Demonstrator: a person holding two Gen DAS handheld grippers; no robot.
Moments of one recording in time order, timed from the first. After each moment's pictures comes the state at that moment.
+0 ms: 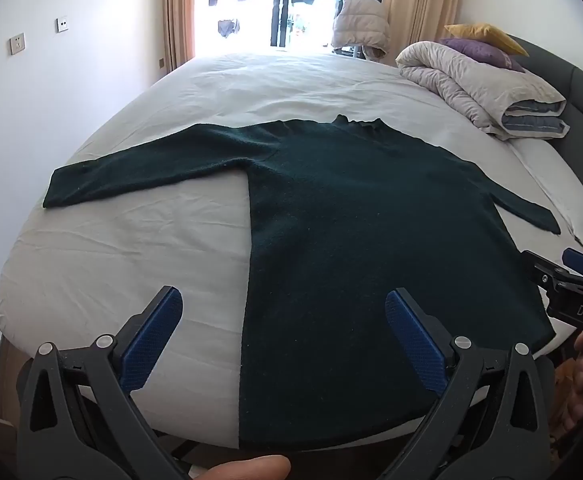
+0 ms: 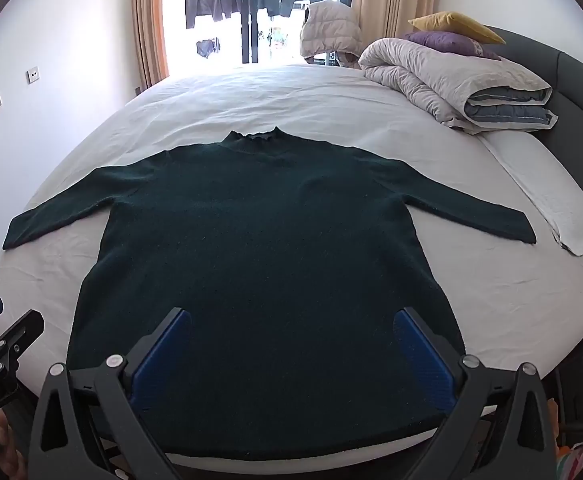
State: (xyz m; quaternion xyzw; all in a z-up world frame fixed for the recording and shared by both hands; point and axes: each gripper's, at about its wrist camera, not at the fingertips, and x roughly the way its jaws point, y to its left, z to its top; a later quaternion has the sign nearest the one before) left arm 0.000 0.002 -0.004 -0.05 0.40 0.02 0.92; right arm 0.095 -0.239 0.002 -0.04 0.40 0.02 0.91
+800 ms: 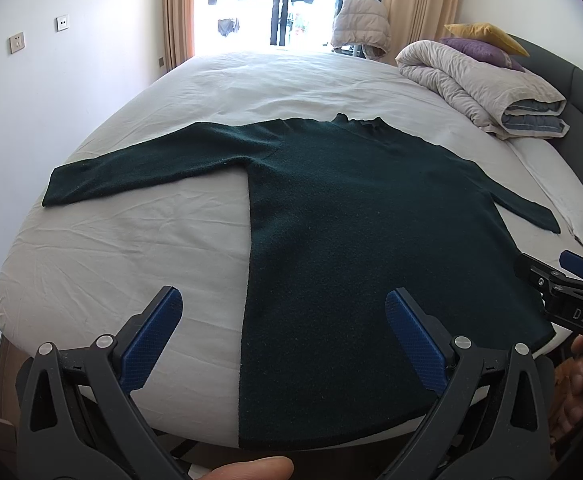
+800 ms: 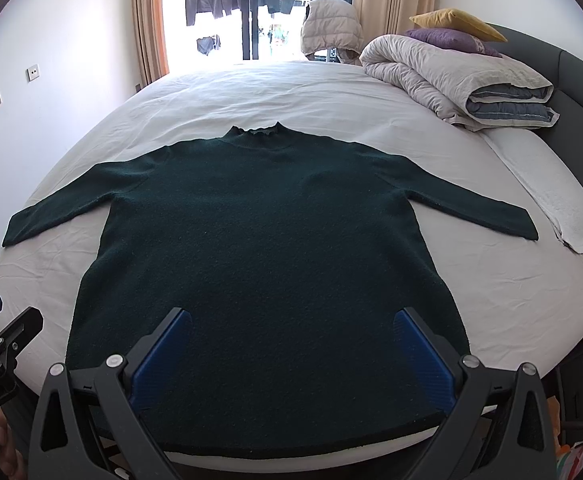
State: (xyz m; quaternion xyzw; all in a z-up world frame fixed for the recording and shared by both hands) left arm 0.001 0.003 -0.004 -0.05 0.40 0.02 0.91; right arm 0.094 -0.230 -0.006 -0.04 0.41 0.02 0.91
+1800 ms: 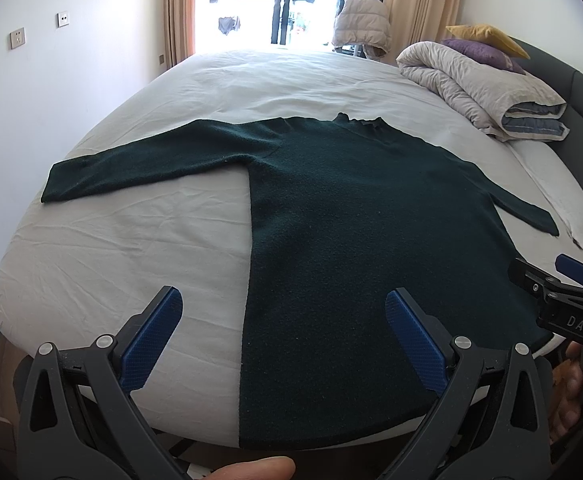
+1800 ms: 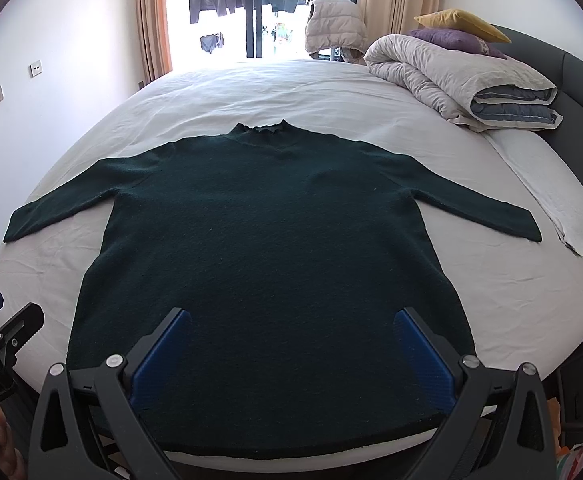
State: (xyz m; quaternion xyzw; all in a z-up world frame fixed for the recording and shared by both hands) left arm 0.000 0.003 -0.005 -0.05 0.40 0.02 0.91; right arm 0.093 -0.222 -0.007 -0.04 0.41 0.02 0.91
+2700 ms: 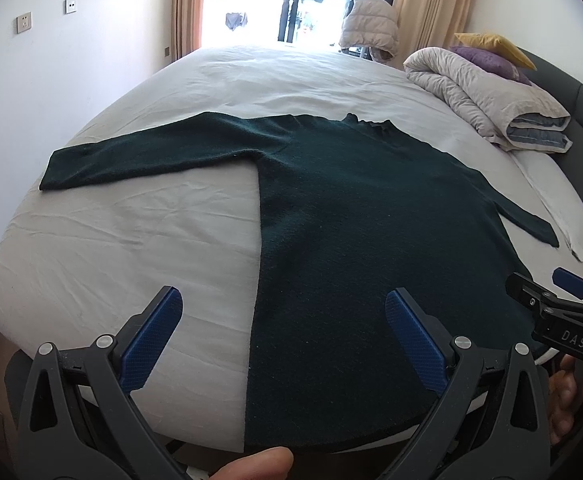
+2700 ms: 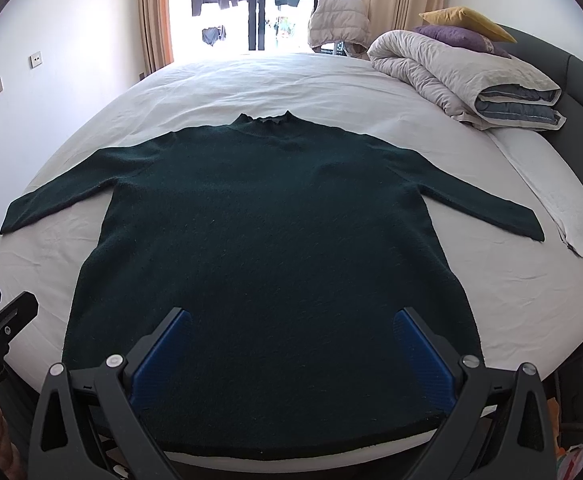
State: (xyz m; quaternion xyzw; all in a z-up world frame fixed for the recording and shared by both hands) left arm 0.001 0.014 -0.016 -0.08 0.40 0.02 0.91; right arm 0.096 -0.213 -0.015 -0.05 0.42 0.02 0.91
